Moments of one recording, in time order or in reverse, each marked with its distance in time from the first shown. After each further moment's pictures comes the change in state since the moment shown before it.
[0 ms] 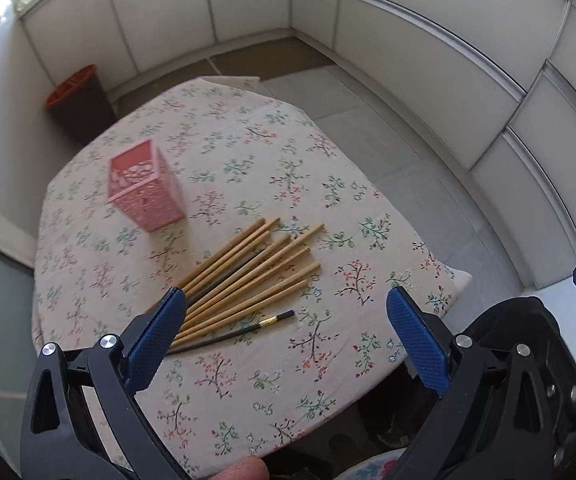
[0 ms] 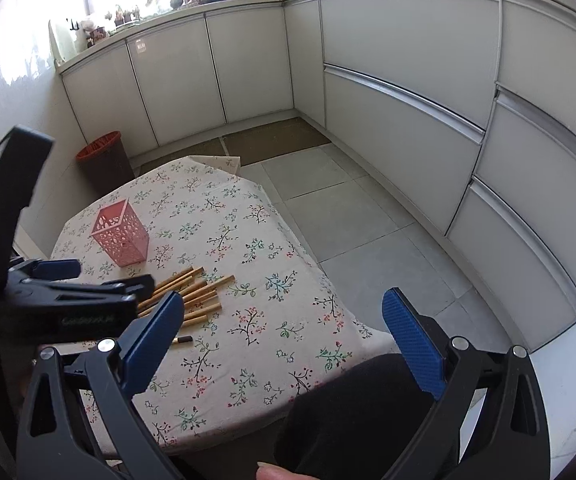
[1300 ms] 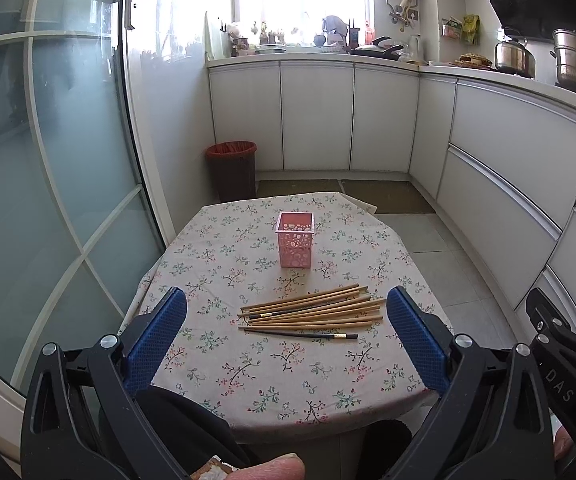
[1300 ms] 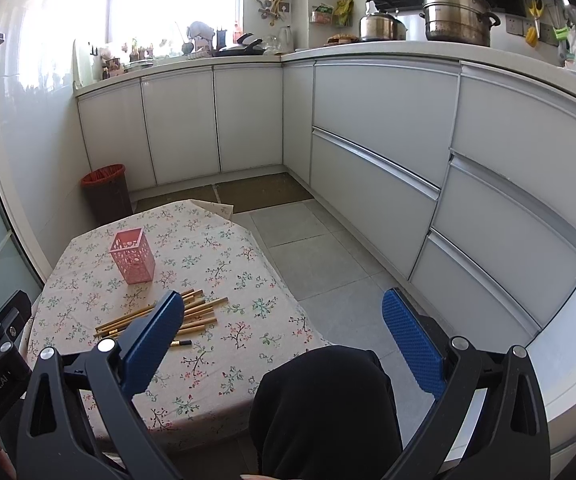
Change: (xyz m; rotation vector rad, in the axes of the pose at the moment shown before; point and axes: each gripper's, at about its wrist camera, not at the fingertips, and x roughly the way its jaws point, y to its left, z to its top) left arm -0.178 -0.023 -0.166 -0.391 -0.554 0.395; right arm -0.122 0.005 -0.036 -0.070 -0.219 -0.074
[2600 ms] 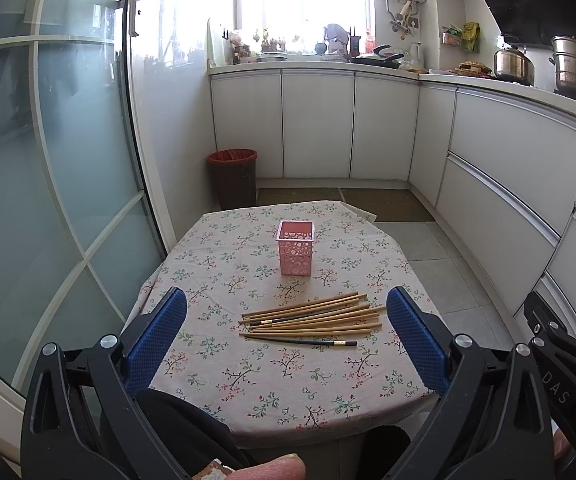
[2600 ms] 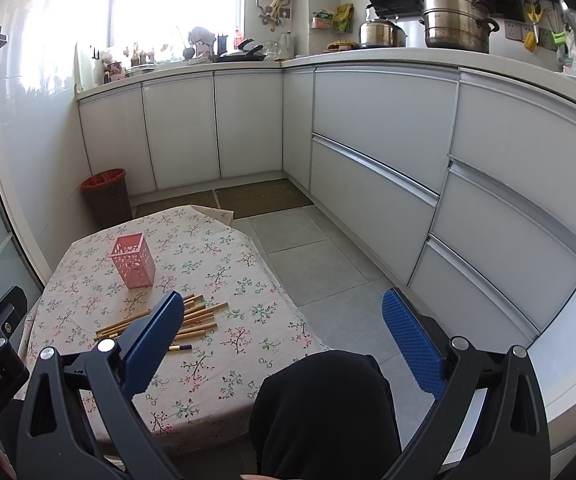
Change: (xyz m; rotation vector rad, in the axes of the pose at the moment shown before) left arm -0.006 0.002 0.002 -0.006 -0.028 -0.002; right arm -0.002 -0.001 0.003 -0.004 -0.026 -0.004
